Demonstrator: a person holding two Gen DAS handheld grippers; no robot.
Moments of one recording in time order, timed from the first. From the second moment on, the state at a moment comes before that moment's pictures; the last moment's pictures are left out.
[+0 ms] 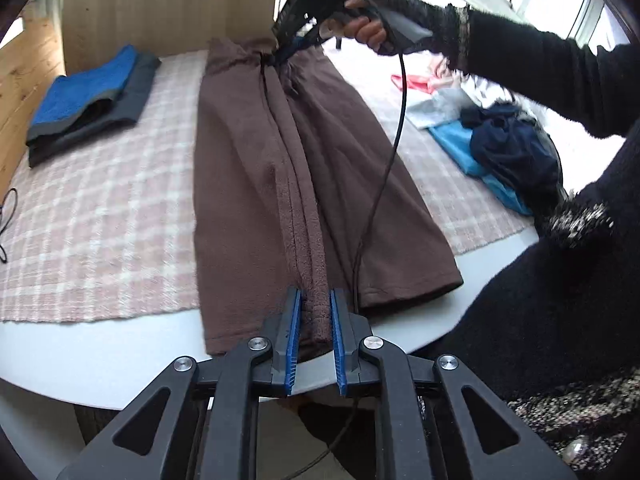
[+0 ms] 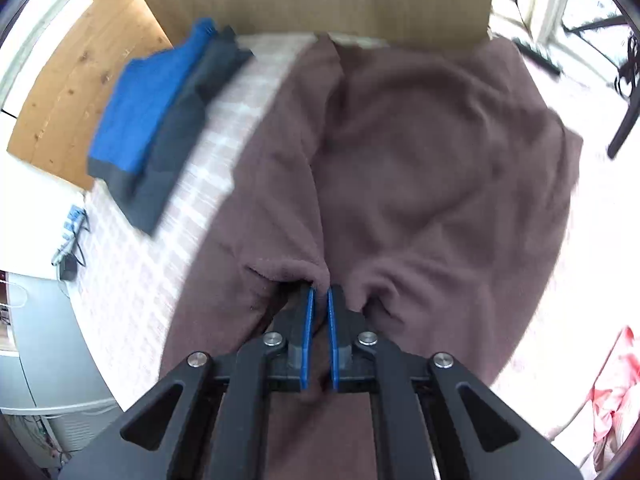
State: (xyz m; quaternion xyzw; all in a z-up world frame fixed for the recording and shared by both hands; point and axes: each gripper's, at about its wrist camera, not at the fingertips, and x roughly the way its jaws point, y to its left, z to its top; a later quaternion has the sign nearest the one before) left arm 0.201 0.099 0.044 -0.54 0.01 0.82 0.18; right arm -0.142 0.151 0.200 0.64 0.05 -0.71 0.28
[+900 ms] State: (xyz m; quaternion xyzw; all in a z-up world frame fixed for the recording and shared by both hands) left arm 0.167 0.057 0.031 -0.55 -0.06 0.82 0.13; right arm -0.195 0.148 0.234 0.61 0.03 -0.73 0.32
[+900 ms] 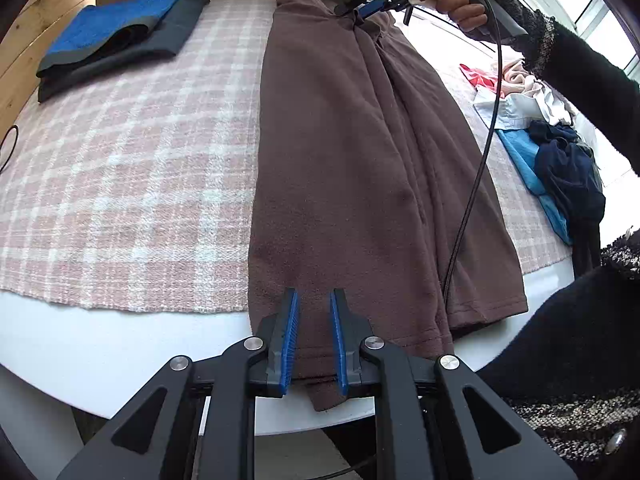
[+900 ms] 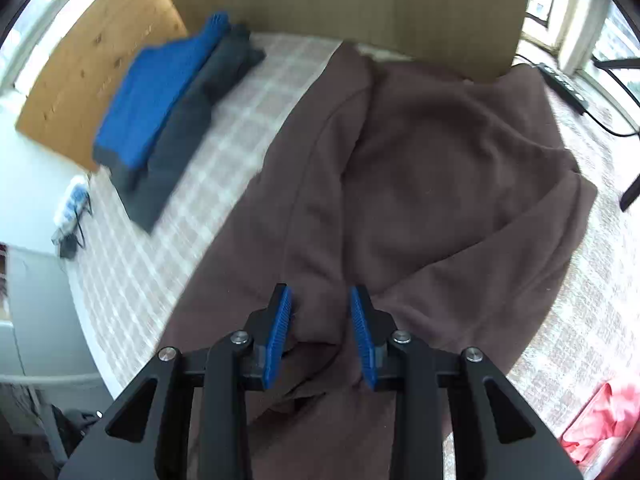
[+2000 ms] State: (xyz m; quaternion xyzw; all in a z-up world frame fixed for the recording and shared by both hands) left arm 0.149 0.090 0.017 -0.54 -0.10 0.80 0.23; right arm -0.137 0.128 0.239 0.61 0.01 -0.71 0.35
